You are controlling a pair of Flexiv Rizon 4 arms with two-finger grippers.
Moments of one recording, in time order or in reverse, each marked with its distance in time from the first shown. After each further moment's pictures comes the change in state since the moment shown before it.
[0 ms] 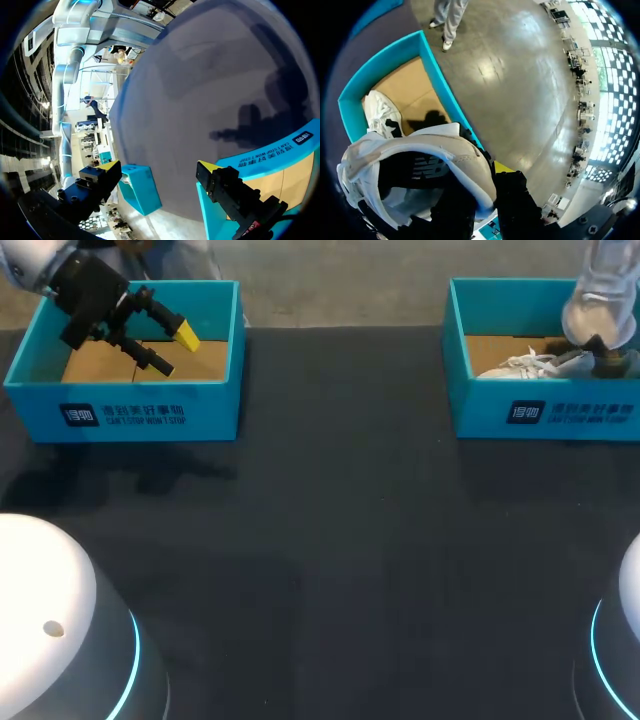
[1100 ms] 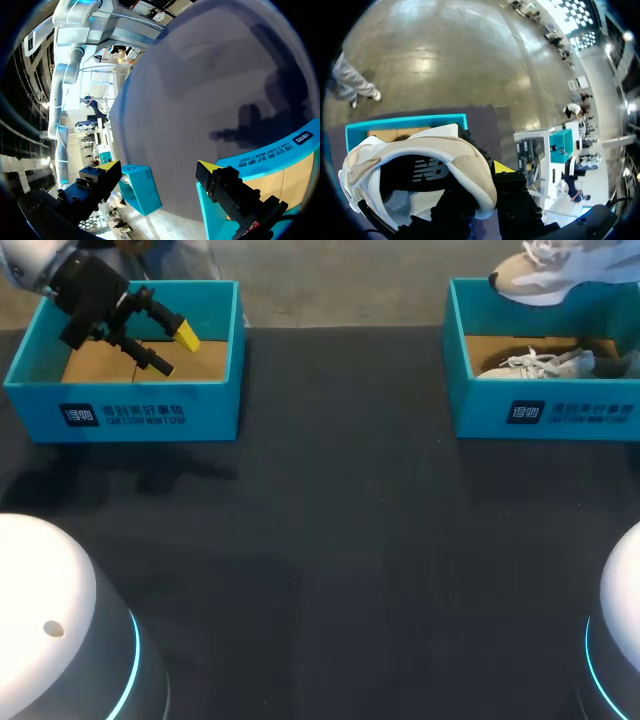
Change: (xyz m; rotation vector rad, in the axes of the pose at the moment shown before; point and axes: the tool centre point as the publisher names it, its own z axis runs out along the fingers) left arm 0.000 0.000 0.000 0.000 0.000 0.000; right arm 0.021 -0.049 -0.003 0.369 -0.014 0.991
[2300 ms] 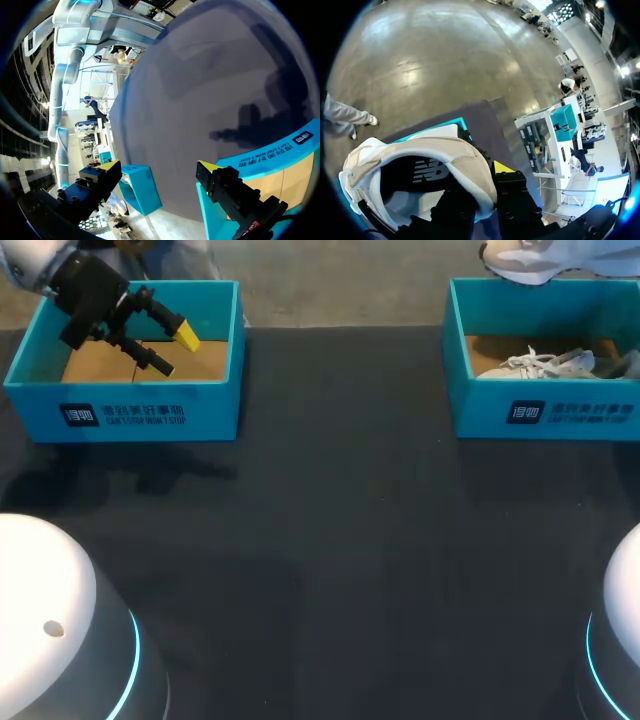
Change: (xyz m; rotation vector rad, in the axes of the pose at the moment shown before) left arm 0.000 0.000 0.000 0.000 0.000 0.000; right arm 0.010 0.006 -0.003 0.064 0.009 0.222
